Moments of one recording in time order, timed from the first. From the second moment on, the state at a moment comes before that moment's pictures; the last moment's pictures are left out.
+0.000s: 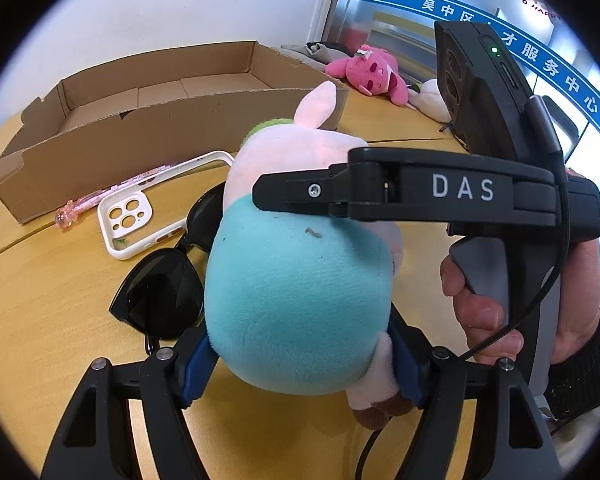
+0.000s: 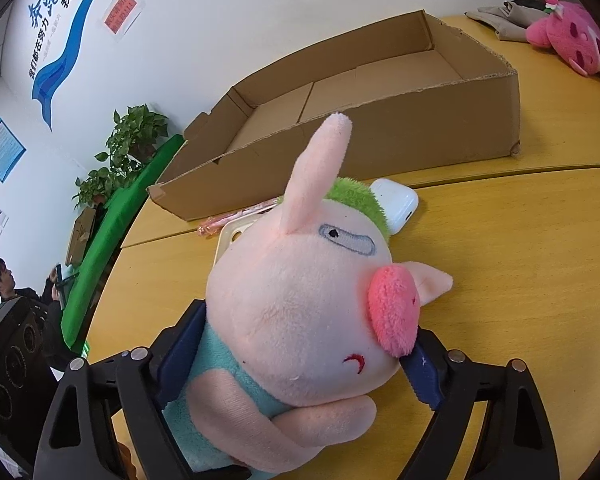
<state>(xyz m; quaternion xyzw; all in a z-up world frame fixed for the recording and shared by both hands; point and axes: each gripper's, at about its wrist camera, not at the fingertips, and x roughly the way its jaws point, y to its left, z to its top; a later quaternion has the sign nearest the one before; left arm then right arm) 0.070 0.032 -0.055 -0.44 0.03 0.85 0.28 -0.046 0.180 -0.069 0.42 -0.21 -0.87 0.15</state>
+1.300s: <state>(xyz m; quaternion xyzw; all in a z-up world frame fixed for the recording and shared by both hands) 0.029 -0.040 0.124 -0.26 -0.02 0.93 0.25 -0.091 0.087 0.168 0.27 -0.02 -0.95 0.19</state>
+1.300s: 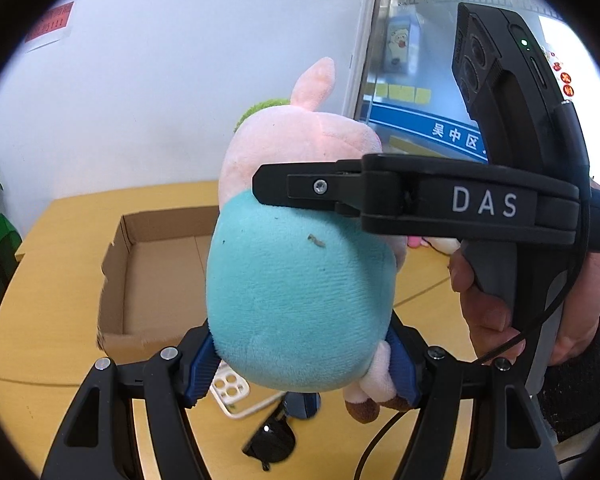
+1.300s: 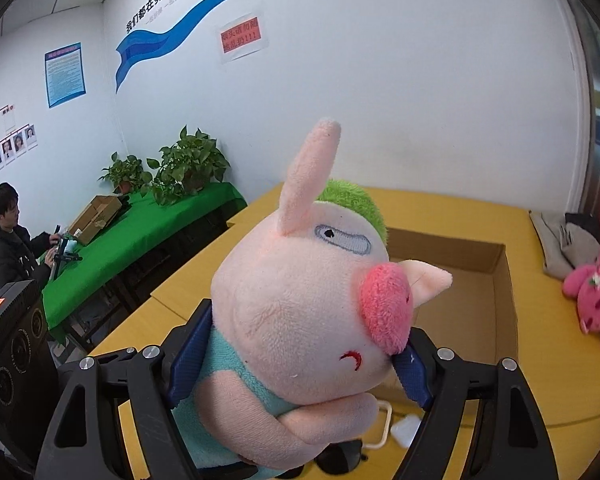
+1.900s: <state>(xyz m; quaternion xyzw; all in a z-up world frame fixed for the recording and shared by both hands) -0.116 -0.084 0.174 -0.25 -0.02 0.95 0.20 -0.259 0.062 0.230 0.28 -0.01 -0.93 0.25</state>
